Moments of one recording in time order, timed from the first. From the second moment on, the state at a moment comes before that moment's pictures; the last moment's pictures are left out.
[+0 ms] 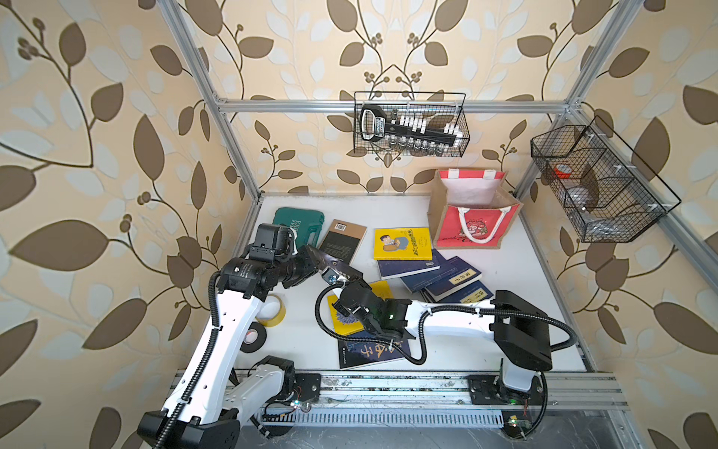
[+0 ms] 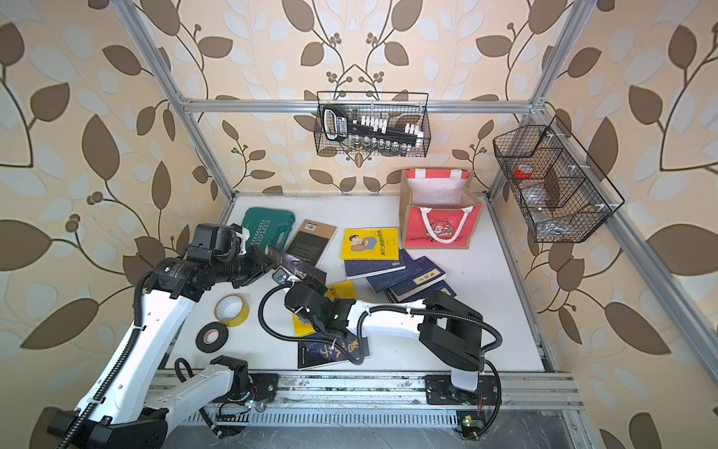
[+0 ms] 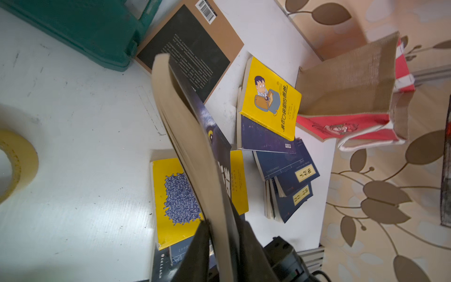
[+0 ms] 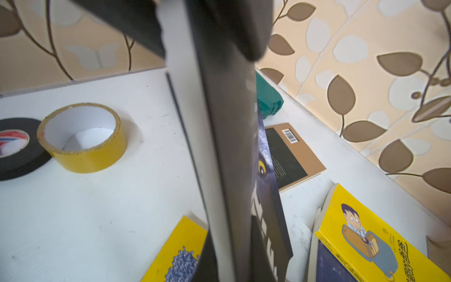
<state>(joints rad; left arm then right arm) -0.17 1.00 1.20 -1.05 0.30 -0.71 1.21 1.81 1.20 0.13 0.57 -0.02</state>
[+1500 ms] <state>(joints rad) -0.25 0.88 0.99 -0.40 0.98 -0.50 0.54 1.34 1.00 0.26 -1.27 0.59</state>
